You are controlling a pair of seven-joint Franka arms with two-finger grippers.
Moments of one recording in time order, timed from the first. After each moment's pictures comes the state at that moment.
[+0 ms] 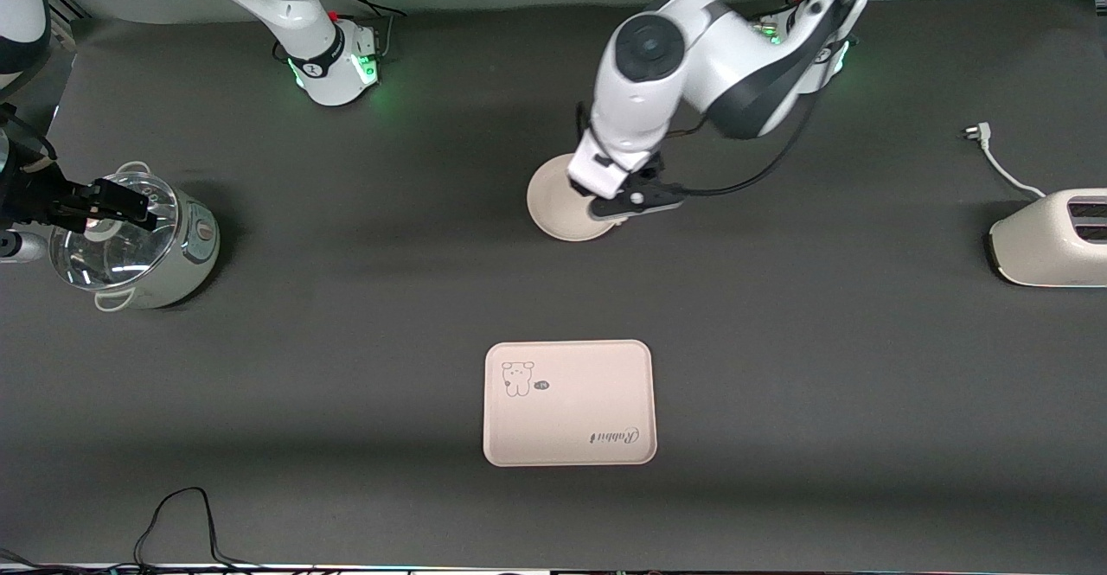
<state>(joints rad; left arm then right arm) -0.38 0.32 -0.46 -1.74 0.04 2.04 -1.08 -0.01 0.04 -0.05 -1.60 0.00 1.57 -0.05</state>
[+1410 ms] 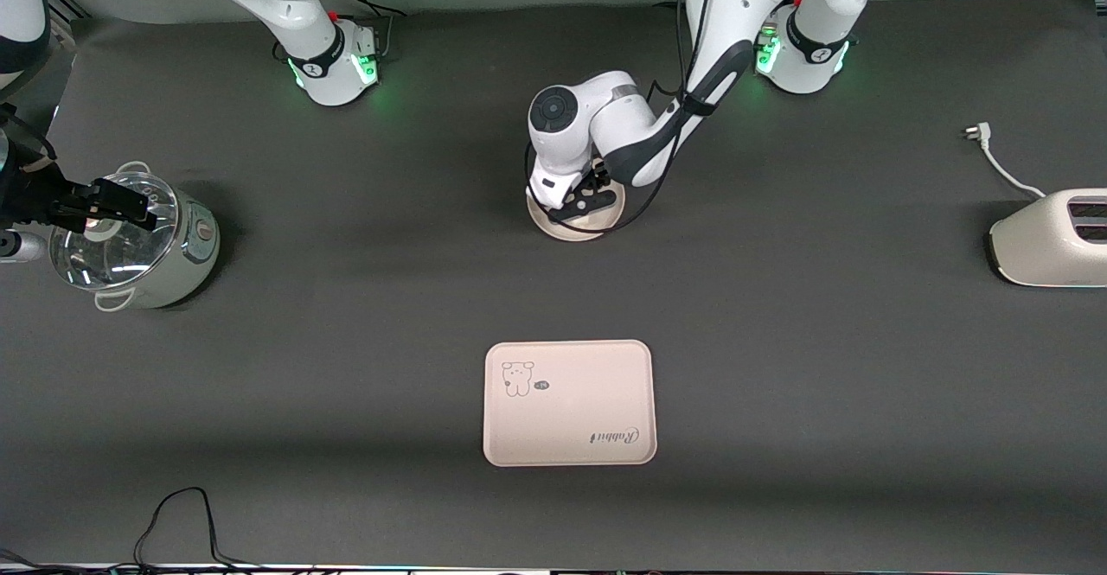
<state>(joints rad) -0.54 0.58 -0.45 -1.87 0.27 2.28 -1.43 -0.01 0.04 -0.05 -1.60 0.00 1.57 -0.05</state>
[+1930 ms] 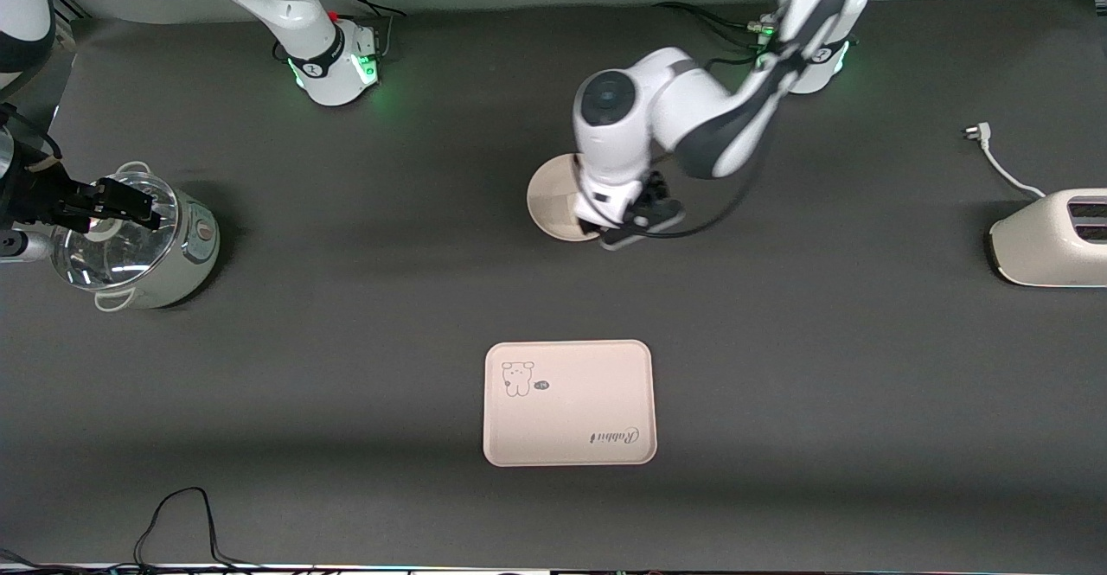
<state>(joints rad) -0.30 0.31 -0.44 -1.84 0.24 2.04 -1.25 0.00 0.04 -0.04 -1.60 0.00 1.57 -0.05</state>
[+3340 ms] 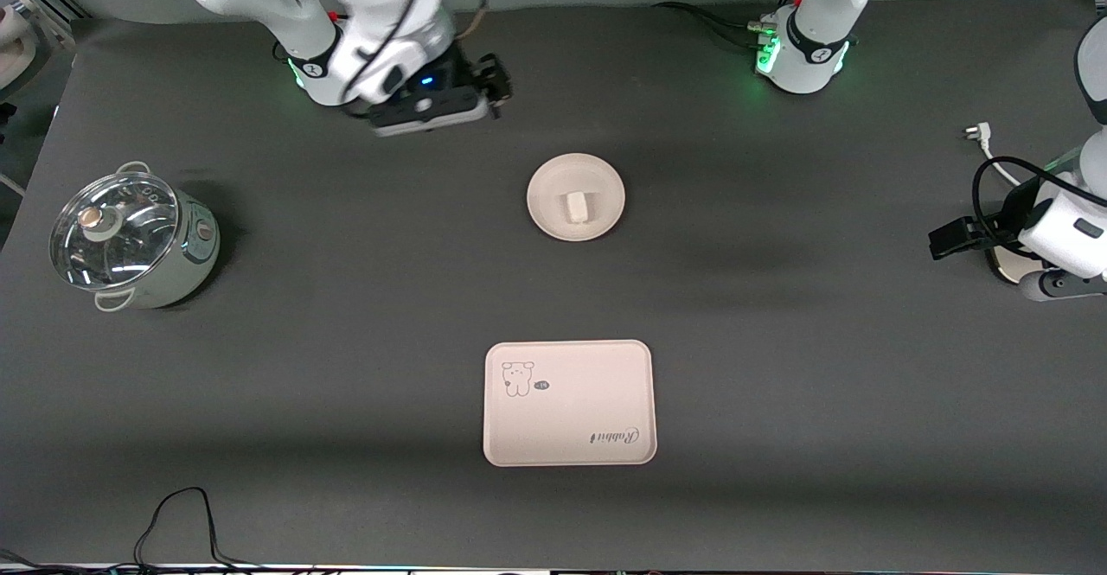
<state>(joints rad) 0.36 0.13 -0.42 -1.61 0.10 1.66 -0.17 0.79 0.05 -0.03 -1.67 0.11 1.70 0.64</state>
